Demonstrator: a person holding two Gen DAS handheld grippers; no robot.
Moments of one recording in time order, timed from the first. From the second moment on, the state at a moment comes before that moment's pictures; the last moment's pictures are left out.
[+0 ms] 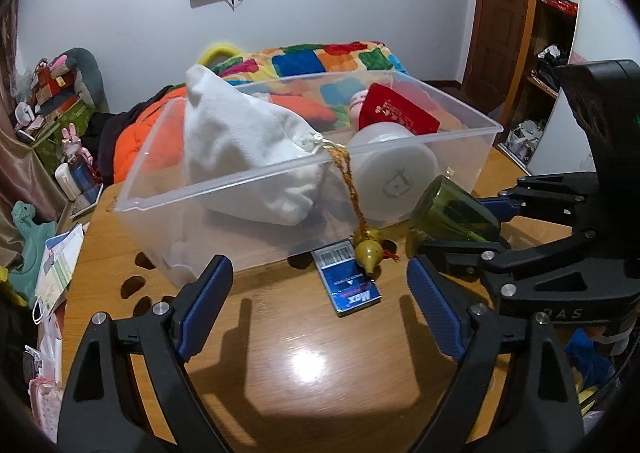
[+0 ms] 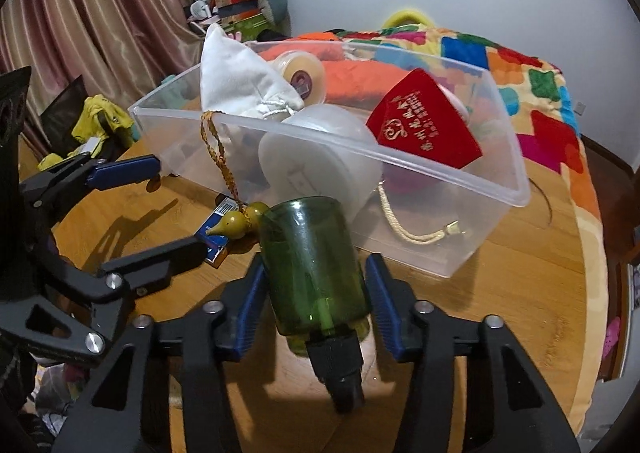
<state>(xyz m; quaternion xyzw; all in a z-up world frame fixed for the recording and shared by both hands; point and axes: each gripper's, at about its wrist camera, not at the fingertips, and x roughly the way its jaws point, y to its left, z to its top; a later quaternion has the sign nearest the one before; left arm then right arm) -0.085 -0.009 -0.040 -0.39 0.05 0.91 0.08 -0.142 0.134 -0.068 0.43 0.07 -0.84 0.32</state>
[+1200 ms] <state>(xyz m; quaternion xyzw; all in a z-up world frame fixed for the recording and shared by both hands) -0.106 0.021 -0.049 -0.41 0.05 0.90 0.11 -0.130 0.181 -0.053 0.40 0.02 -0.86 0.31</state>
